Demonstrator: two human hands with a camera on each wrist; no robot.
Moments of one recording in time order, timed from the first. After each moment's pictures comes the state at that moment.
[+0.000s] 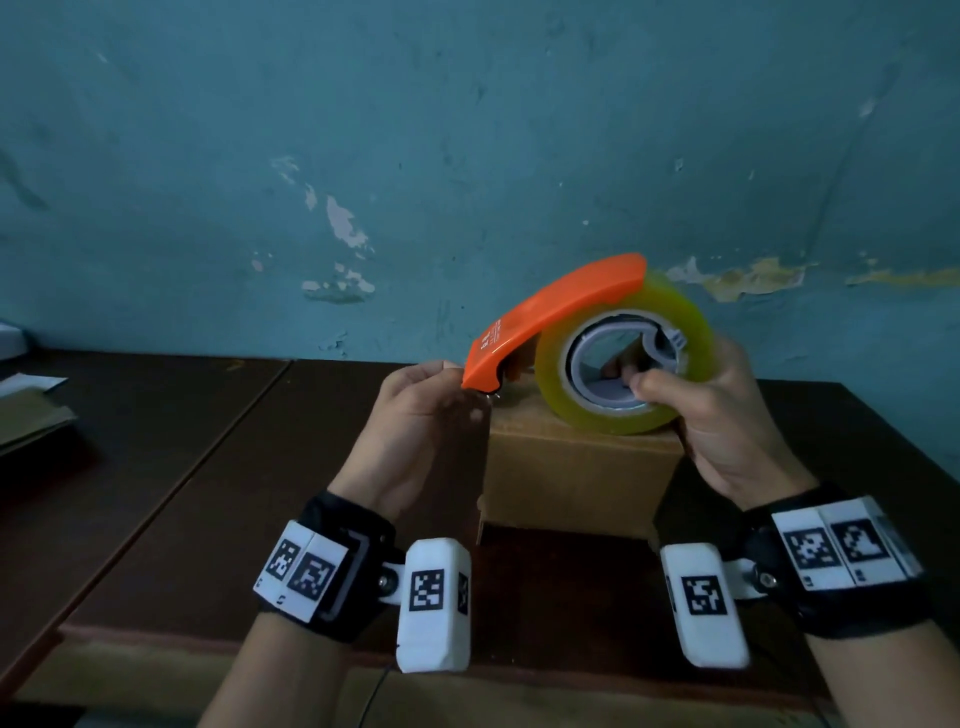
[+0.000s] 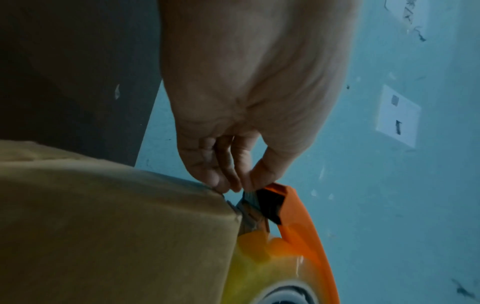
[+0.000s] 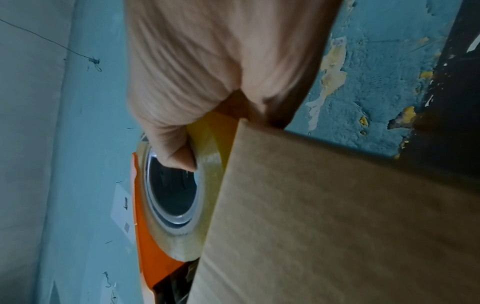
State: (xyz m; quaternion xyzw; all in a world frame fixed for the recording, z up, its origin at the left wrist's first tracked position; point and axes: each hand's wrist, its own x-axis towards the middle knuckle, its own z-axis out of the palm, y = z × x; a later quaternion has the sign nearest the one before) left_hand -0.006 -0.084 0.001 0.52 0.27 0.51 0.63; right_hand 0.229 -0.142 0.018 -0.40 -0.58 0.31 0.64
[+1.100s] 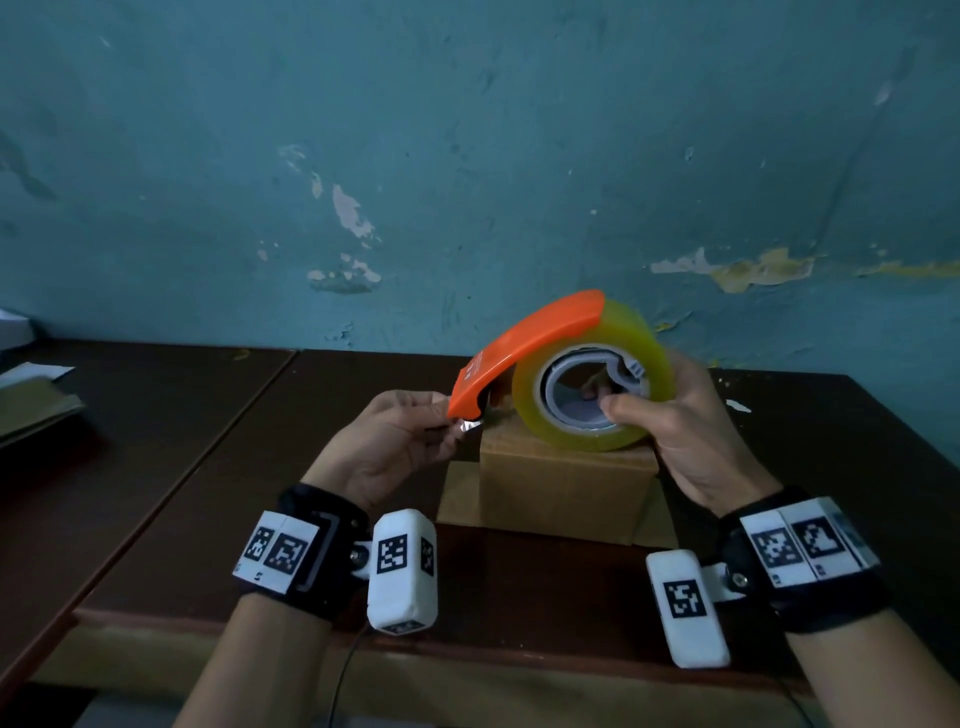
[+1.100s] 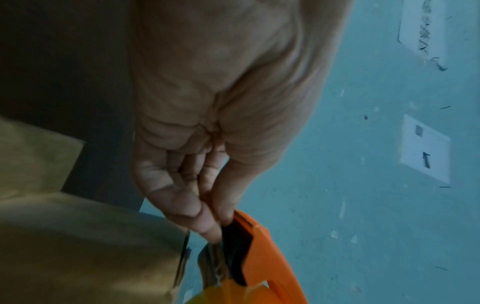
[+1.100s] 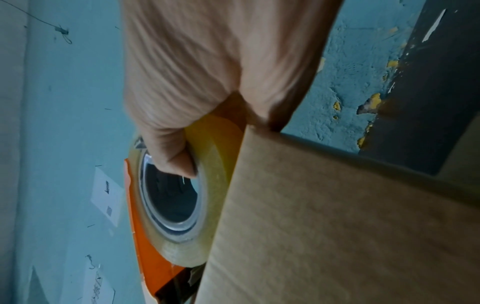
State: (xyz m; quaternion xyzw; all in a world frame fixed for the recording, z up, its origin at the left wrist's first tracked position) left_hand -0.039 -0.065 -0.025 0.45 0.33 0.40 0.72; right_hand 0.216 -0.135 -0.007 -0.42 -0.59 0.34 0.60
